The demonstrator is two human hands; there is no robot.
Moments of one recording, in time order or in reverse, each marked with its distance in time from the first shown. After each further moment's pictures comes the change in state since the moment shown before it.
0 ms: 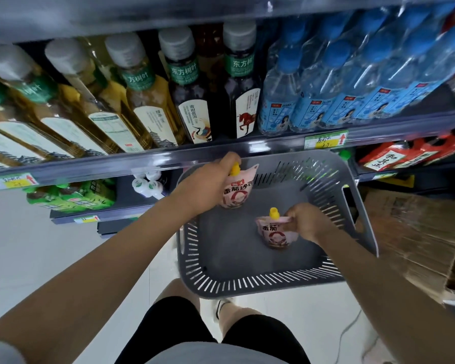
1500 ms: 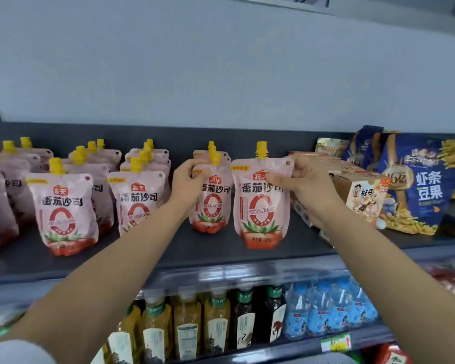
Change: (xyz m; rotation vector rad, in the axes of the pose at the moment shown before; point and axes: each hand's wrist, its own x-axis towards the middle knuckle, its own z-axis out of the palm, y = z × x) left_hand 0.007 0.009 -0.382 -0.886 0.948 0.265; right_hand -0.151 -0.345 -0.324 0.967 0.787 -0.788
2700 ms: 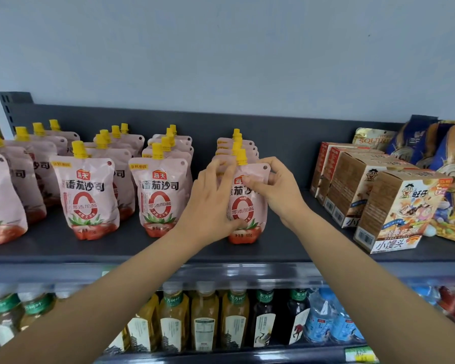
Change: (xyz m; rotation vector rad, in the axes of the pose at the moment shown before) left_hand -0.061 -0.010 -0.024 1.063 -0.176 0.569; right_hand 0.039 0.071 0.069 0.002 -0.175 -0.061
